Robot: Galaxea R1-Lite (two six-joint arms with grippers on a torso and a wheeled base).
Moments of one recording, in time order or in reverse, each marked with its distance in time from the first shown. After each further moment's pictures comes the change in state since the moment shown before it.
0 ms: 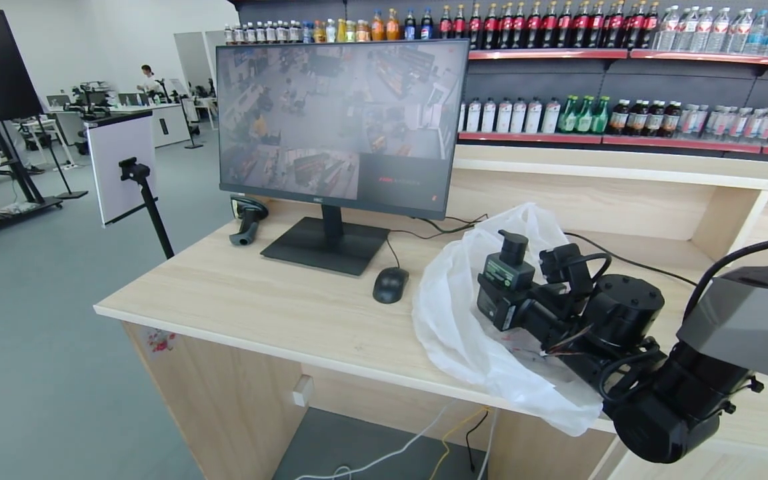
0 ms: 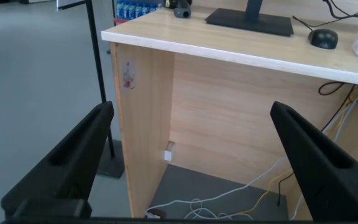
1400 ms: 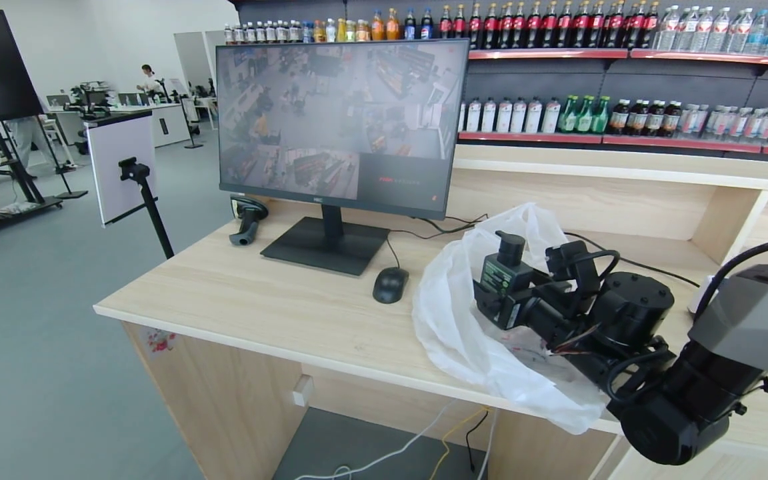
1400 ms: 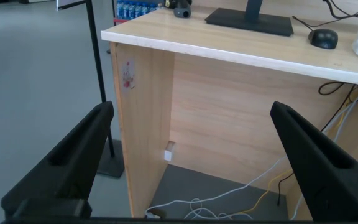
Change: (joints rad) left arm 0.000 0.000 0.000 0.000 0.000 0.000; right arm 0.001 -0.035 0.021 0.002 0.000 0.009
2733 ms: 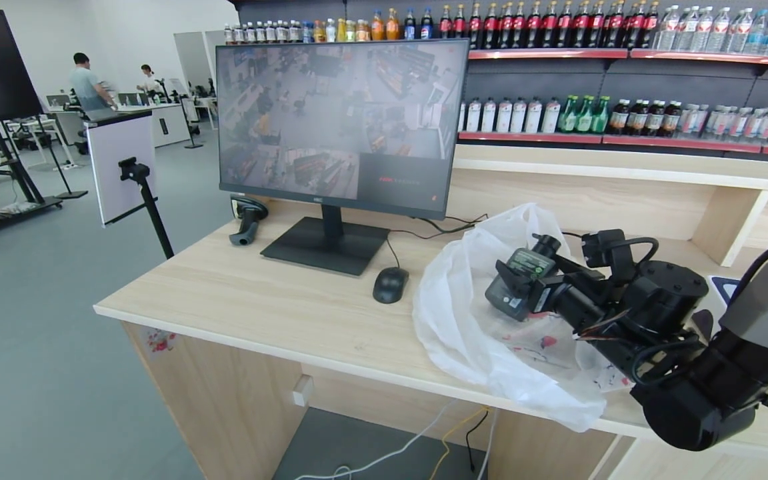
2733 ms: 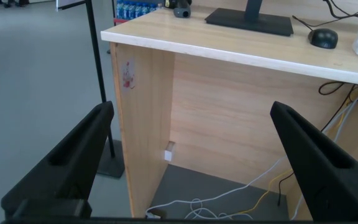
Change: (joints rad) left arm 0.000 0.000 0.000 0.000 0.000 0.001; right arm -0.101 -0.026 -0.003 0.000 0.000 0.028
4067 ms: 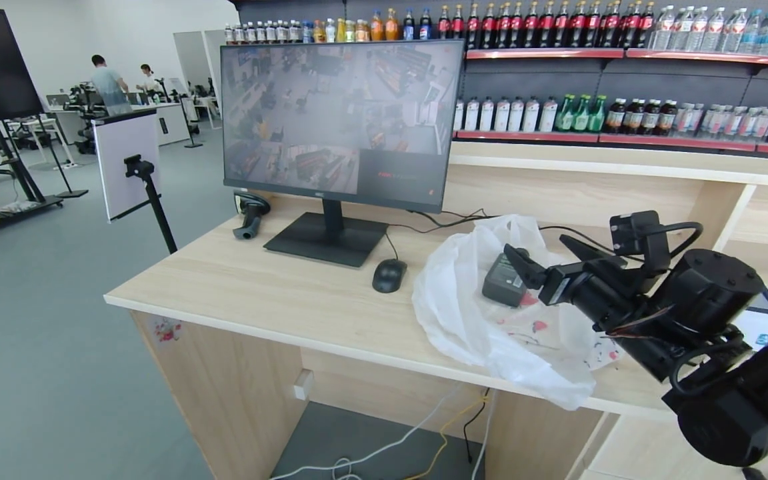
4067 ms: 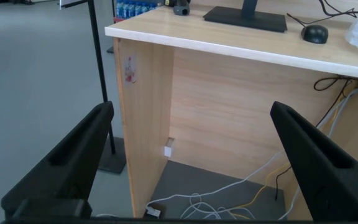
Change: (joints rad) left arm 0.000 0.000 0.000 0.000 0.000 0.000; right arm 0.034 -0.152 0.072 -0.001 0.002 -0.015
